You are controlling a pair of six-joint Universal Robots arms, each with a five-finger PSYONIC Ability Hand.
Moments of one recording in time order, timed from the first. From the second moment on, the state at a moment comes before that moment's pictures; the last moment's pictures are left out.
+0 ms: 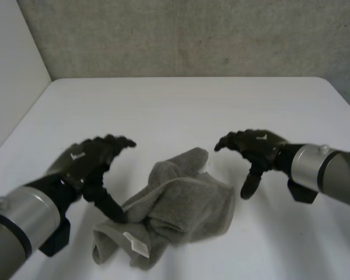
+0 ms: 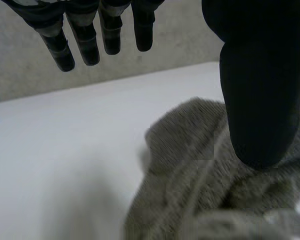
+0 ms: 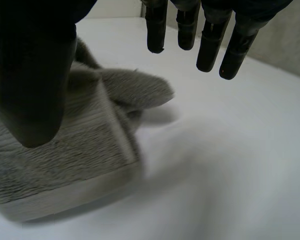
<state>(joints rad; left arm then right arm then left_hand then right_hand) 4.22 -1.49 -1.82 2.94 -1.50 3.03 1.84 -1.22 1.48 0.32 1.06 2.86 0.21 0.21 0.21 0.21 0.03 0.28 0.25 0.27 0.26 0.10</state>
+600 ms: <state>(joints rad) 4.14 -1.80 -1.82 3.16 -1.59 3.11 1.90 -1.01 1.54 0.04 1.04 3.08 0.83 0.83 0.83 0.84 0.66 0.59 0.58 0.59 0.58 0.41</state>
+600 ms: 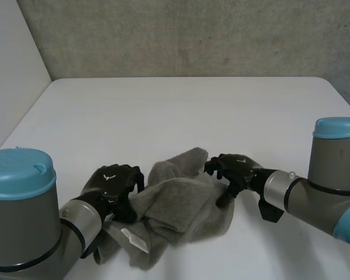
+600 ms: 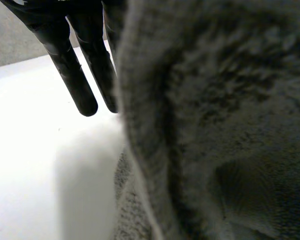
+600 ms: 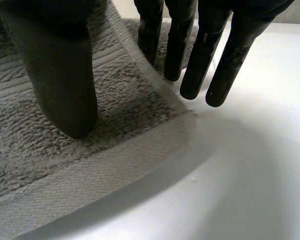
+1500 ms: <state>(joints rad) 4.22 -1.86 -1.57 3.68 -1.59 3.45 1.85 -1.27 1.36 -0.25 1.27 2.82 1.19 1.22 1.22 1.22 1.02 1.31 1.29 1.33 1.34 1.13</state>
